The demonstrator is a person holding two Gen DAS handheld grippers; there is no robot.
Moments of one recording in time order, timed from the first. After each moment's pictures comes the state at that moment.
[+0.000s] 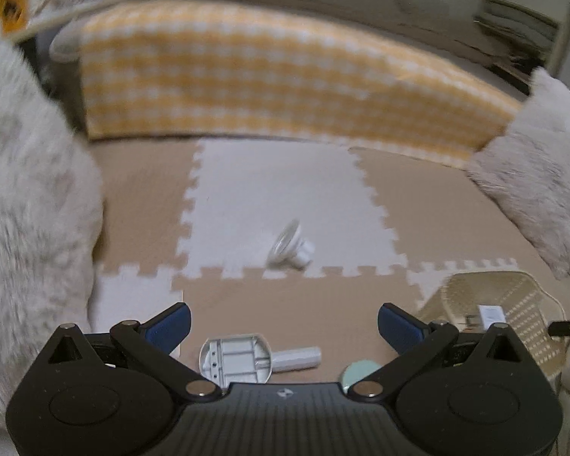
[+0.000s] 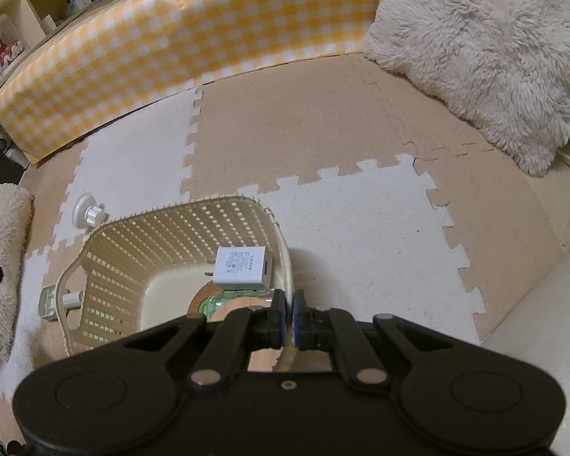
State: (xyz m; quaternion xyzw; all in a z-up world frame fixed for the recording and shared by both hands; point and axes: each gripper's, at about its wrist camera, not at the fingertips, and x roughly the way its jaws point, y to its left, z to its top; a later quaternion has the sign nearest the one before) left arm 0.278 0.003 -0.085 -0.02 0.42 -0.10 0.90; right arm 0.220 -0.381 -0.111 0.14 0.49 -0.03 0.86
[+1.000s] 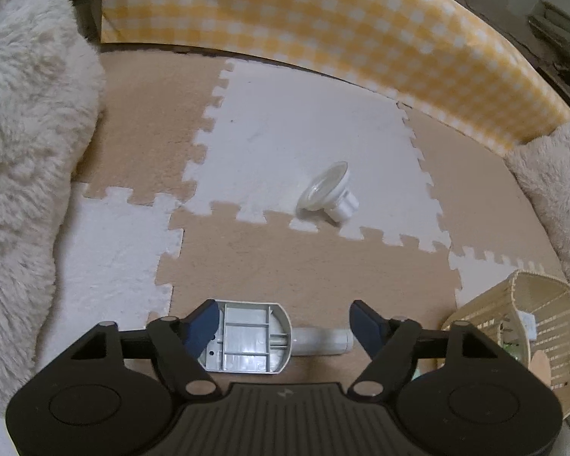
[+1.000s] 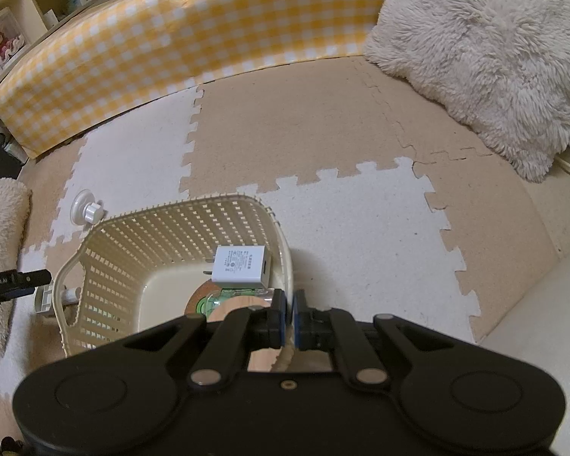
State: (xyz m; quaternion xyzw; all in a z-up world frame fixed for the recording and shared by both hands) left arm 0.316 0.019 -0.144 -0.08 0.50 -0.07 0.86; right arm 0.220 -0.377 -0.109 0.13 0.49 -0.03 0.86
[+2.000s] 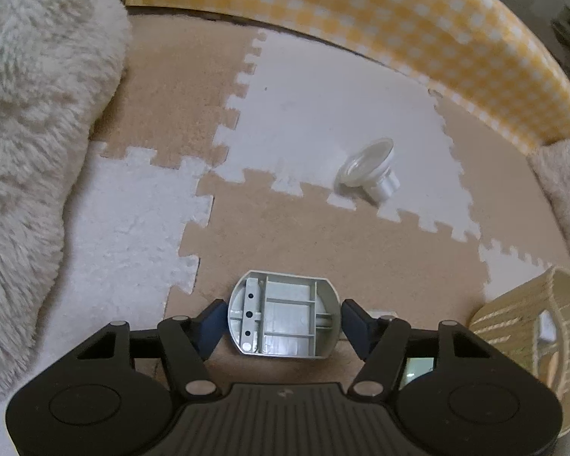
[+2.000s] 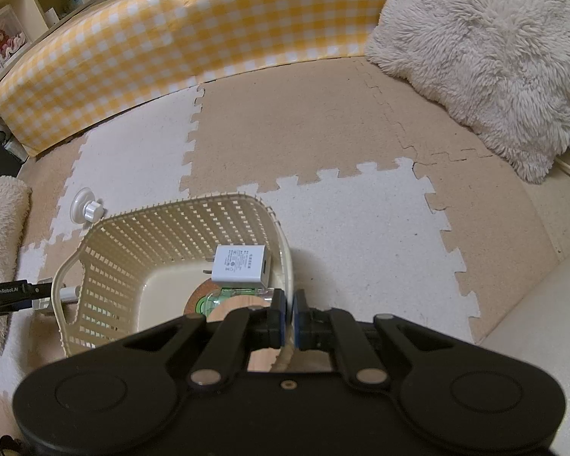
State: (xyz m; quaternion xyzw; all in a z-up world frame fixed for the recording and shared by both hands) left arm 0.319 0.041 -0.167 -0.12 0.53 -0.05 0.84; right arm 0.220 -0.375 -0.109 0.13 0.49 -0.03 0.86
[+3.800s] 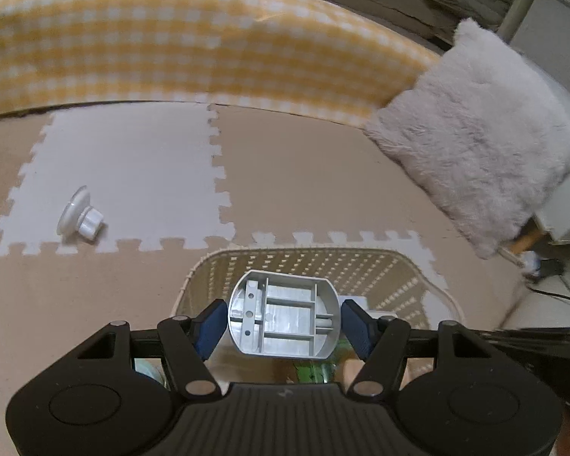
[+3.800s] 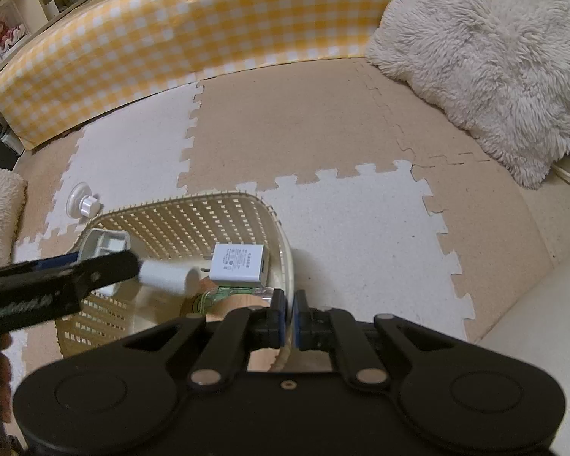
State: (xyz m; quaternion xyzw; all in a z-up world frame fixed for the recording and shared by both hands) left arm 0.275 -0.170 -0.110 -0.04 0.46 -0.19 0.87; right arm 0.221 -0.373 -0.107 0.12 0.49 -0.03 0.86
